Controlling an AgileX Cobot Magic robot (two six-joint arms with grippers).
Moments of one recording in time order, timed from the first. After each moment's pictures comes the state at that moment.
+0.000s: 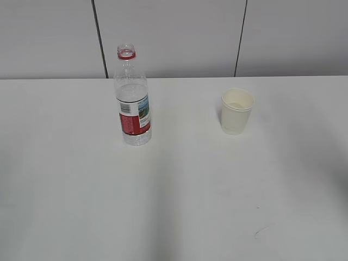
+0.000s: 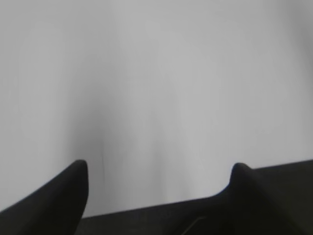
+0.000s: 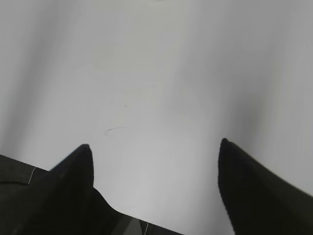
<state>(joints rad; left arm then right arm) -0.07 0.34 -0.58 0.00 1.18 0.05 0.01 1.08 -1.17 0.19 1.24 -0.25</state>
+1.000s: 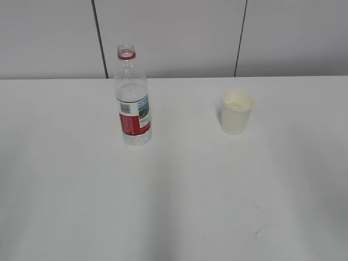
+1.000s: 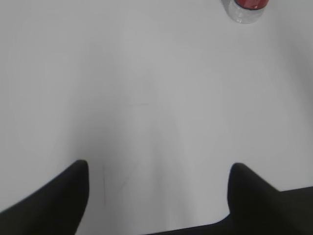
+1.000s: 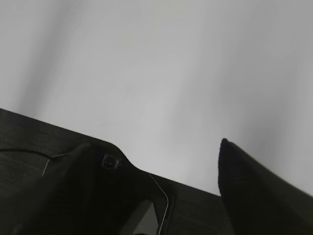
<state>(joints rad) -0.07 0.28 -0.54 0.00 1.07 0.05 0.01 0.74 -0.86 0.25 1.26 -0.24</state>
